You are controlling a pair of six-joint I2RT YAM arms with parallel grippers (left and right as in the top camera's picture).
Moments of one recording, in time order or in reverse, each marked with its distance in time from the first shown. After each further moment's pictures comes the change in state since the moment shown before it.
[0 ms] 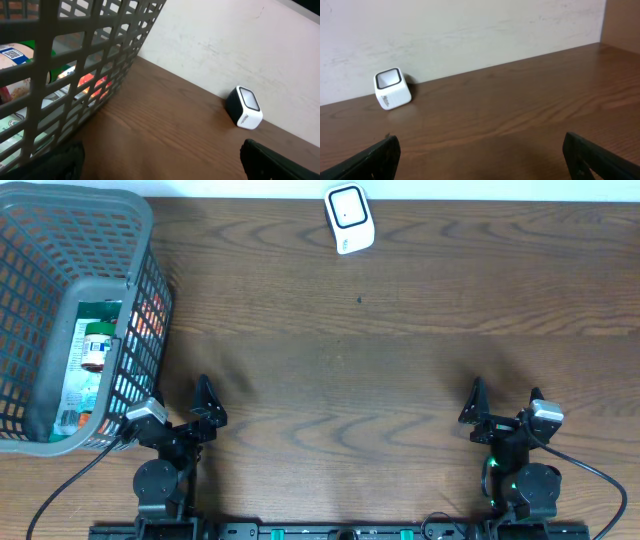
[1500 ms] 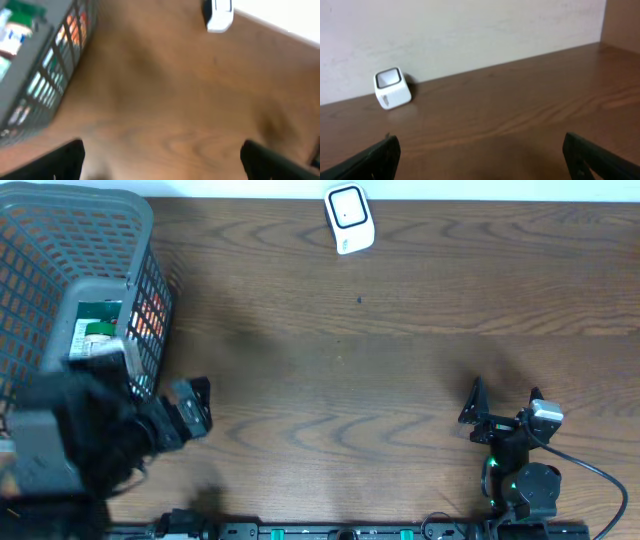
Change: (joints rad) left arm 0.001 0.900 1.535 -1.329 0.270 0.154; right arm 0.000 0.002 0.000 0.000 -0.001 0.000
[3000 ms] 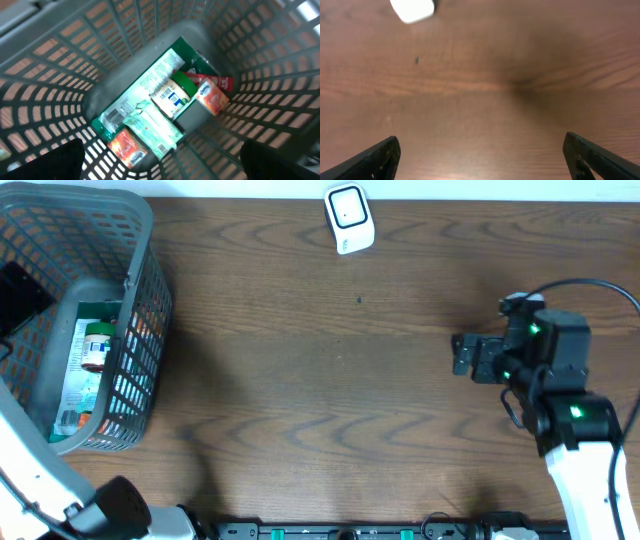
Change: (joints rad) left arm 0.589 0.705 0.494 -0.022 -0.195 0.117; right arm 0.000 1.057 0.947 -0.620 -0.259 -0.091
